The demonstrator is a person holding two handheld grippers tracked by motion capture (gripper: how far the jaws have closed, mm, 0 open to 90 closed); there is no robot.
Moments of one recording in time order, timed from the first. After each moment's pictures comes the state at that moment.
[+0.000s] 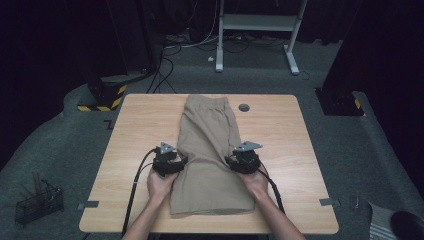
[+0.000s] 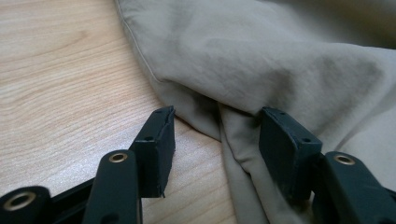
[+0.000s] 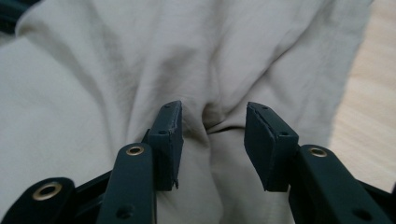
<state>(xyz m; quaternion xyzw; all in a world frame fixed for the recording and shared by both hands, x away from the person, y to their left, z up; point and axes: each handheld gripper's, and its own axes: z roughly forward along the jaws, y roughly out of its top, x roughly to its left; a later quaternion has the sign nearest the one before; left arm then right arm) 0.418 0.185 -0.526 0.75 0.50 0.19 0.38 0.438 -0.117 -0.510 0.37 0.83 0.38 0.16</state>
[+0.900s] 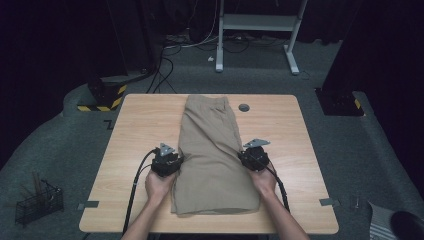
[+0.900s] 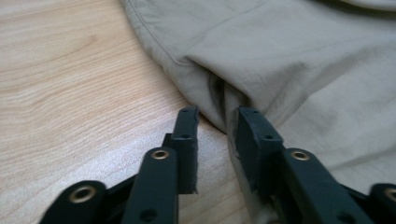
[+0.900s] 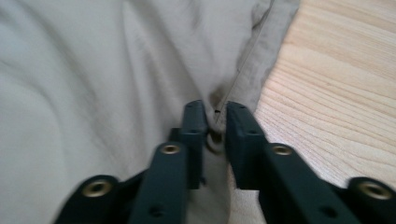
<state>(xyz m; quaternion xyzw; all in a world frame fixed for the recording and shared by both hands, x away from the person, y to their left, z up) 0.416 0.189 -0.525 0.76 0.49 0.20 0.37 0.450 -0.146 -0.510 0.42 0.82 0.34 0.18</state>
